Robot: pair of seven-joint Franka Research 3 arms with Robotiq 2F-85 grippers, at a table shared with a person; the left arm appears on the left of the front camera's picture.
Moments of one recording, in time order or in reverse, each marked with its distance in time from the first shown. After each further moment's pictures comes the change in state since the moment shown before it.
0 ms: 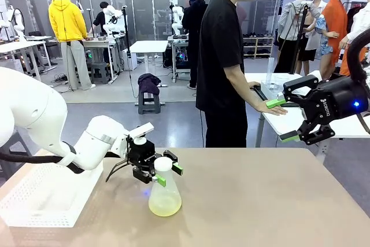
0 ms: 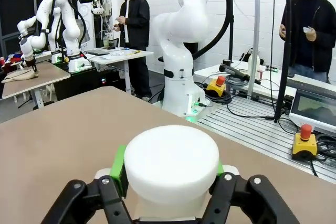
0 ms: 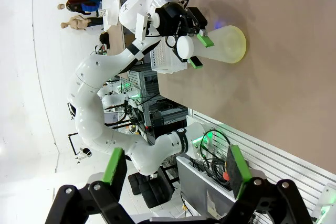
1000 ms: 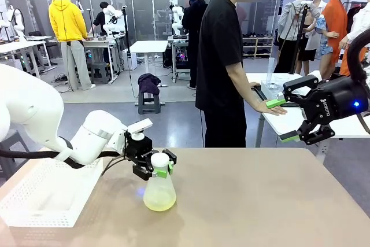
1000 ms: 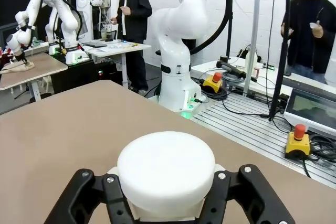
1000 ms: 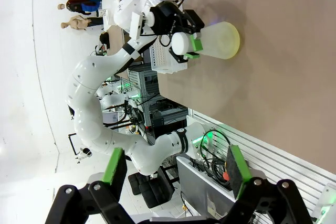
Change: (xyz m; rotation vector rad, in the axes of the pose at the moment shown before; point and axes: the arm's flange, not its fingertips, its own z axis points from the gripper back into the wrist) left arm 0.018 -0.003 0.013 -0.008 0.042 0.027; right arm 0.000 0.000 0.000 0.000 0.000 0.000
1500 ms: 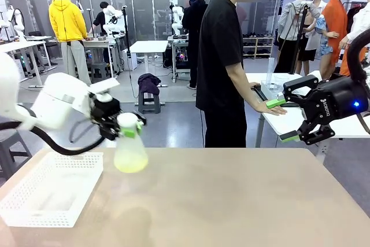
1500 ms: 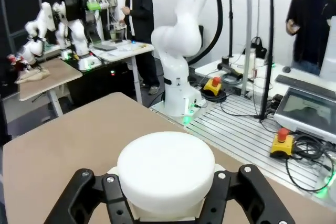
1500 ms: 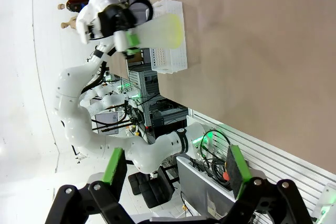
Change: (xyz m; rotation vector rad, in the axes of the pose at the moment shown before) left arm 0.124 -0.054 0.099 0.061 0.050 -0.074; right arm 0.000 0.000 0.000 0.000 0.000 0.000
